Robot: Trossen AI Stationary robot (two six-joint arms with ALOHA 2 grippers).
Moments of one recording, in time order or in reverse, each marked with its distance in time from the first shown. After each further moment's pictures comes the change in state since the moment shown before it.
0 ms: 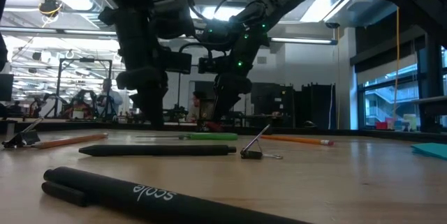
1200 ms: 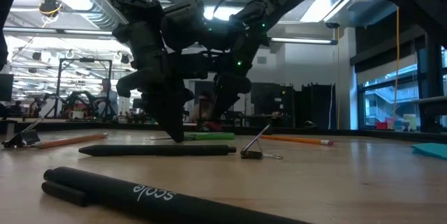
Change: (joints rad) left arm -0.002 0.145 0.008 0.174 0.235 0.266; right arm 0.002 0.000 0.000 0.008 0.000 -0.016
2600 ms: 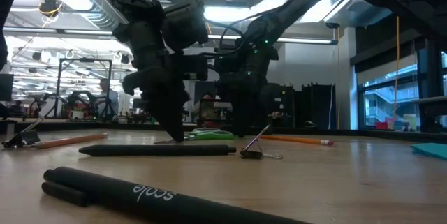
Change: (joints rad) left arm 0.004 0.008 0.001 0.003 -0.006 -0.099; right arm -0.104 0.038 -0.034 -0.206 -0.273 0.535
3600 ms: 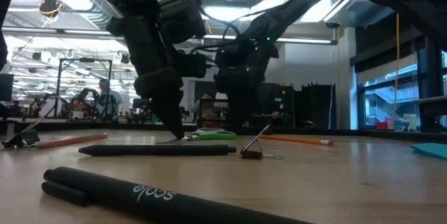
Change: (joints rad) left arm -0.040 -0.049 -0.006 -0.005 -0.165 -0.215; right arm -0.017 -0.020 0.000 0.079 -0.007 -0.001
